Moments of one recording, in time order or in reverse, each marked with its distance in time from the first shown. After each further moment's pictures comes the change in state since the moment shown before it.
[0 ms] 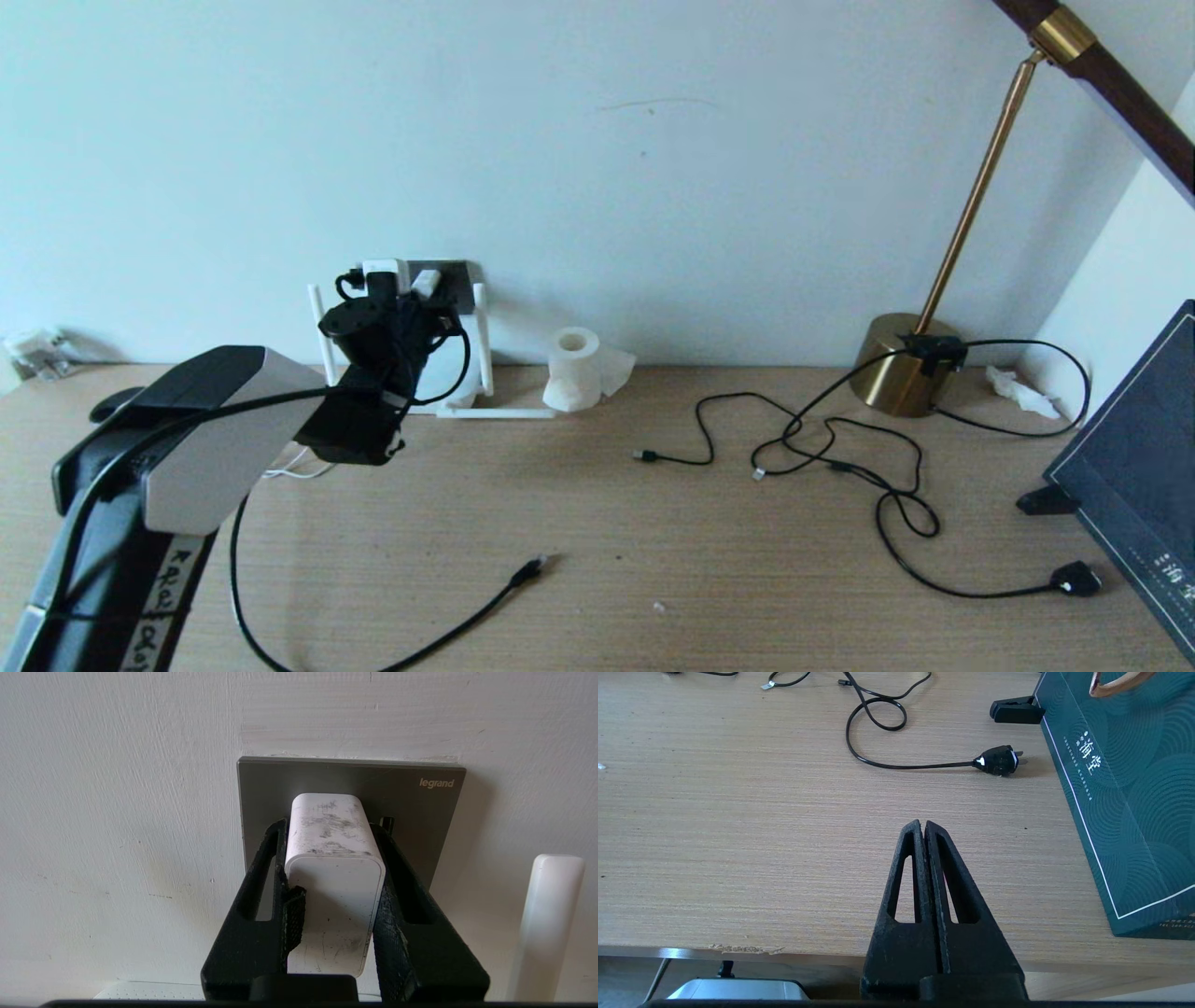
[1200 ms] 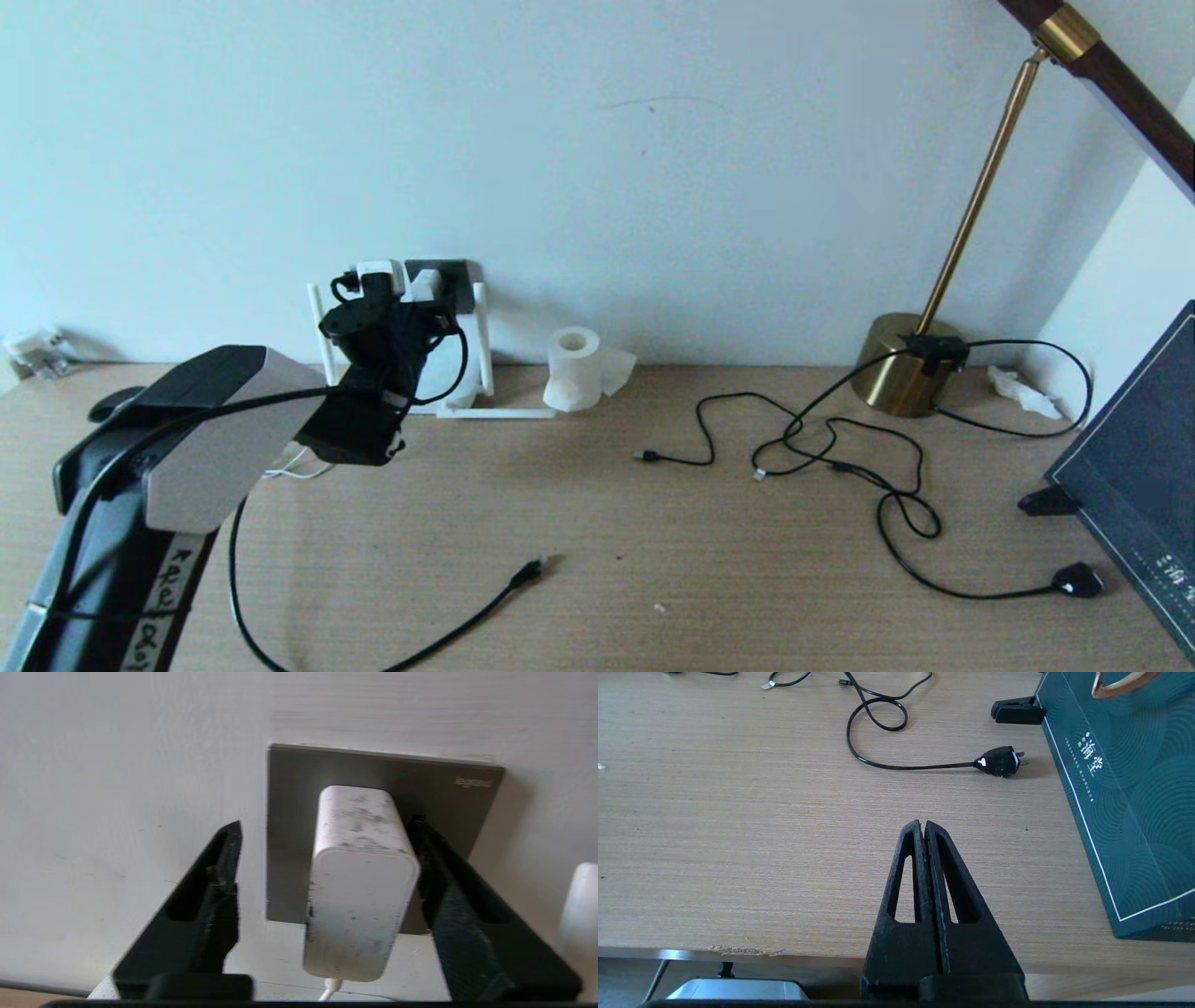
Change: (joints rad) left arm -0.013 -0.007 0.008 -0.008 0.044 -0.028; right arm 0.000 0.000 0.000 0.000 0.000 0.000
